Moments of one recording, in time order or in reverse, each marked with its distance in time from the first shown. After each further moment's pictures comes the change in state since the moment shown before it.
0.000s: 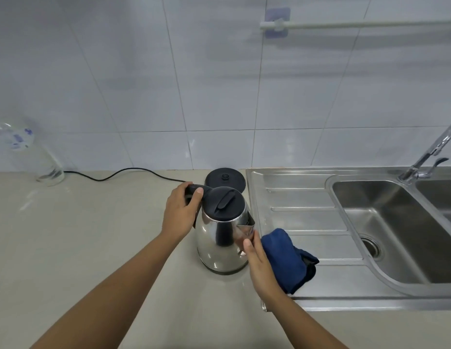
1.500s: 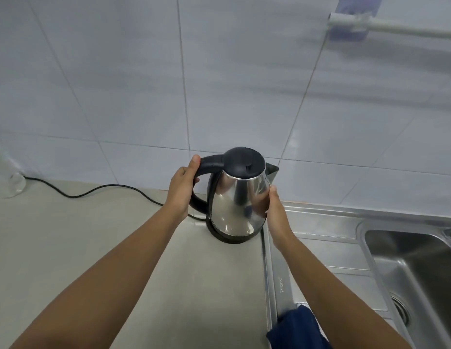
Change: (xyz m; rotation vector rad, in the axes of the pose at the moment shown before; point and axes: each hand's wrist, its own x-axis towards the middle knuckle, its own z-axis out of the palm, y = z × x) left_hand 0.218 -0.003 0.033 -0.529 -0.022 -0.307; right_hand 0.270 -0.117 -0.011 0.010 0.180 0.116
